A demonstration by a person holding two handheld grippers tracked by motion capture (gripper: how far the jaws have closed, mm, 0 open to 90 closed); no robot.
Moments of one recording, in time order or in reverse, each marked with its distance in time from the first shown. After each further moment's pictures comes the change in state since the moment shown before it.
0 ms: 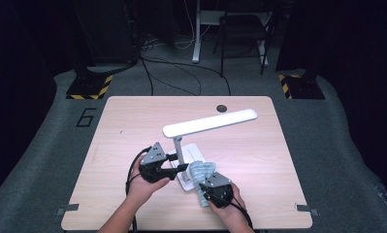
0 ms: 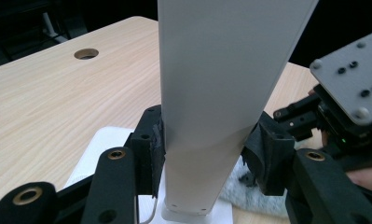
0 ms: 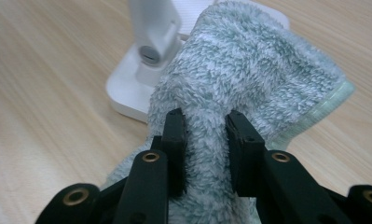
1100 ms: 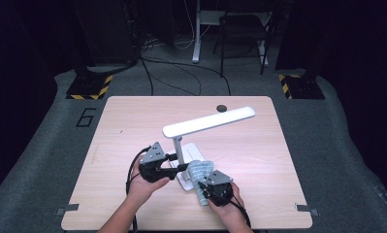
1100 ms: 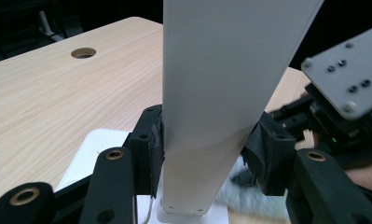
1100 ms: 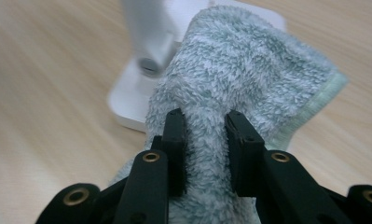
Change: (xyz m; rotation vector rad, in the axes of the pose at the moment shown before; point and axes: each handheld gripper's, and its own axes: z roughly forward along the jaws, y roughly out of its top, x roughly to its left) left arm 0.001 -0.001 0.001 -0.009 -0.008 -0.022; right arm -0.005 0.002 0.004 -0.029 0.004 0.035
